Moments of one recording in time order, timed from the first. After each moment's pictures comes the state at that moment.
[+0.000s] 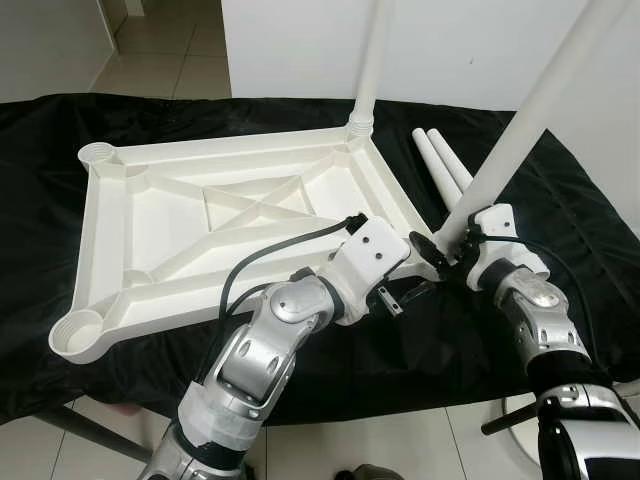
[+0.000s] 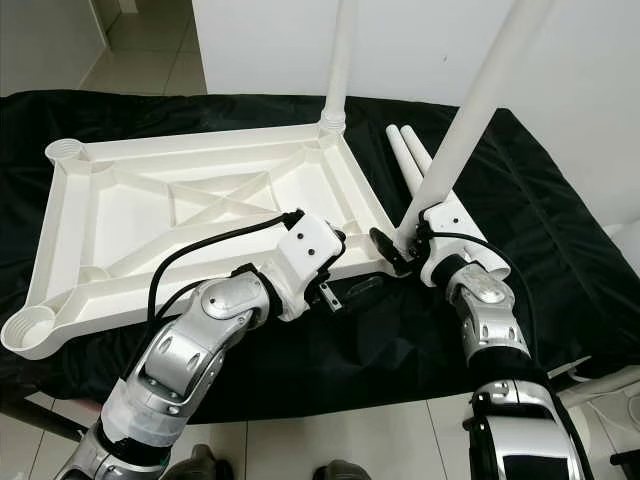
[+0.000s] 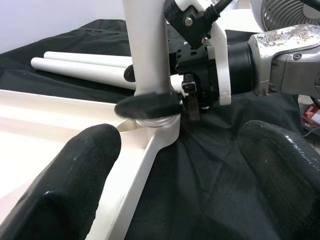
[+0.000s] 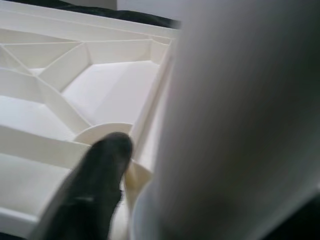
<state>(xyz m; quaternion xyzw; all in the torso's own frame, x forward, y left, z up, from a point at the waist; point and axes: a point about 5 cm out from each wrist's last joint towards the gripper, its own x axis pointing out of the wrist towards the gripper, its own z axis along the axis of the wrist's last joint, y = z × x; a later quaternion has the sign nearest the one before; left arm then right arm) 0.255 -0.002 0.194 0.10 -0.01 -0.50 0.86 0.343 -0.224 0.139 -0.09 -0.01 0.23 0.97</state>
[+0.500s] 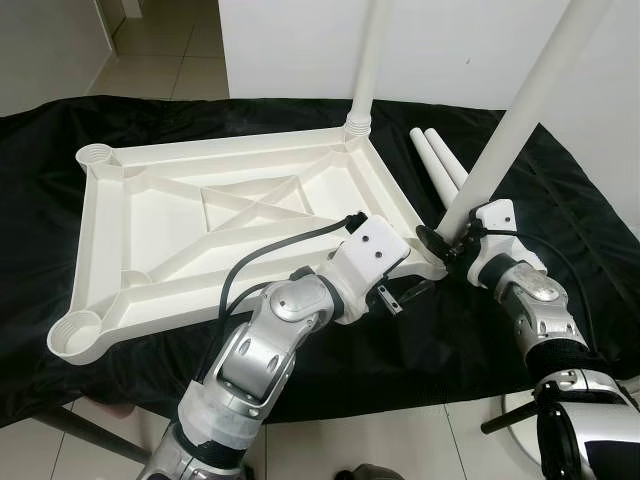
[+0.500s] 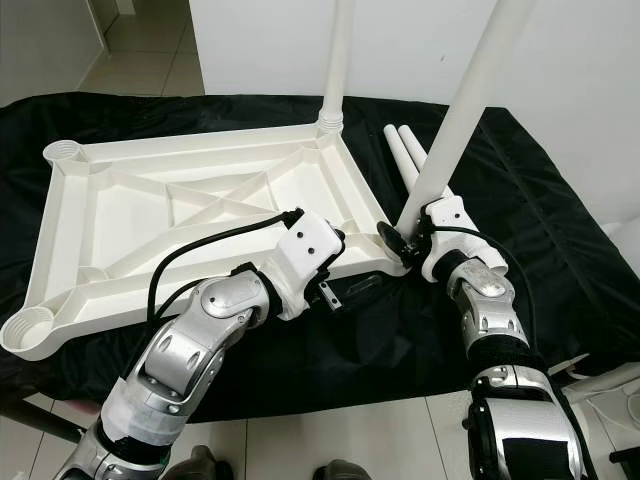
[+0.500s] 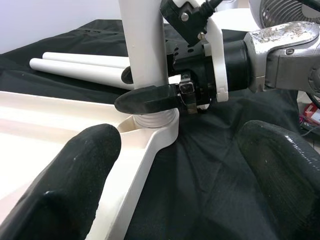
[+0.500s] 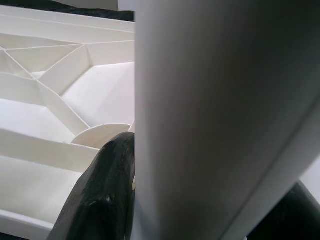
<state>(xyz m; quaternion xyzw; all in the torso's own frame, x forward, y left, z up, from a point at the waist) 0.256 -0.001 0.195 0.11 -0.01 -0.50 0.86 0.350 -0.227 0.138 -0.08 0.00 0.24 0.97</state>
